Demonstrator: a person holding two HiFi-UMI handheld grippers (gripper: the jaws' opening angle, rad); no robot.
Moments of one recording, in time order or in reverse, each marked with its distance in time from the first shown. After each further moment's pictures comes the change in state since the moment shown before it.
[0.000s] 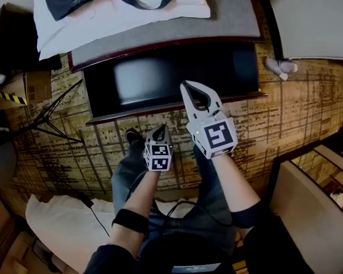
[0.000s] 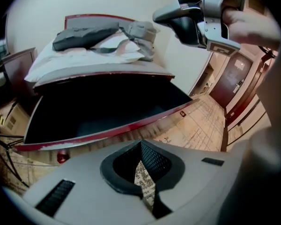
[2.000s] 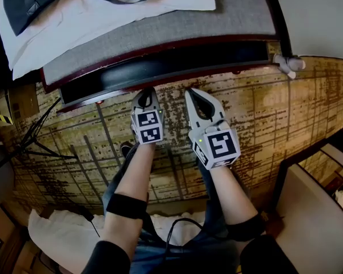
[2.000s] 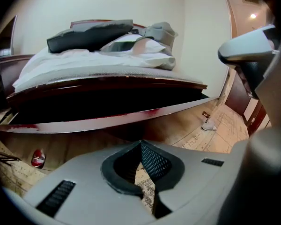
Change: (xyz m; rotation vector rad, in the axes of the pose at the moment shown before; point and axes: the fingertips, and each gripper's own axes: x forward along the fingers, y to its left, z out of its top) left arm 0.159 0.112 0.125 -0.001 -0.230 0.135; right arm 0.057 -0.073 -0.118 0.131 0.032 -0.131
